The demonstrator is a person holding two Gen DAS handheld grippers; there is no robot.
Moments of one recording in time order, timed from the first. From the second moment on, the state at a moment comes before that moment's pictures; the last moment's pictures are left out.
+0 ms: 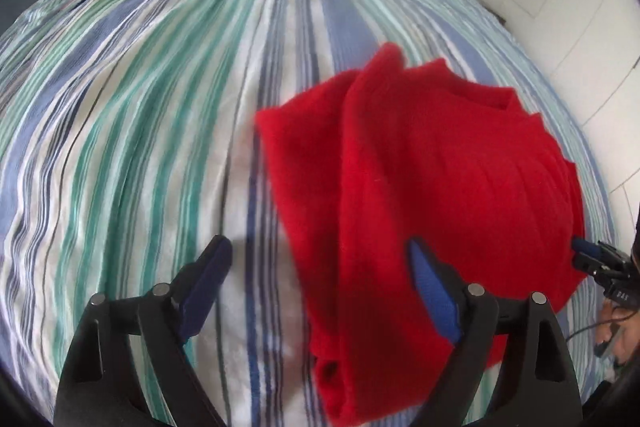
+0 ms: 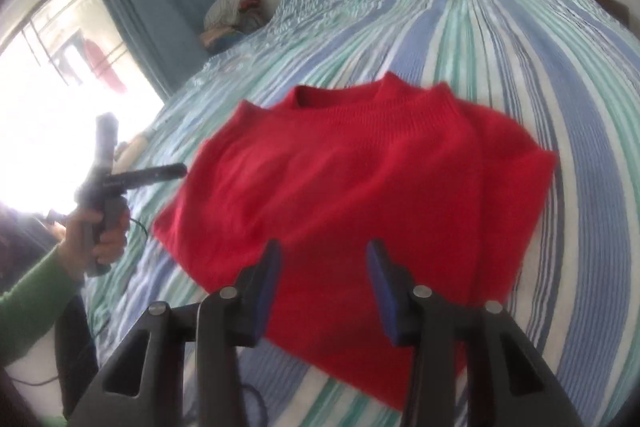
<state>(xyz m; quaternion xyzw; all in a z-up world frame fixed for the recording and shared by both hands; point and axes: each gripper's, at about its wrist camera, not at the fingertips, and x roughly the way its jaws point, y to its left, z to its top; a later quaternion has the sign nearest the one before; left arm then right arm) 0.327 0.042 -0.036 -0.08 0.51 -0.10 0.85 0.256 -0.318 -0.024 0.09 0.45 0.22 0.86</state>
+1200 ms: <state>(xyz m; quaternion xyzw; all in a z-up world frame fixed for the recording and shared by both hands) 0.124 -0.053 -0.054 0.07 0.44 -0.09 0.89 0.086 -0.320 -0.065 0.05 0.40 0.02 0.91</state>
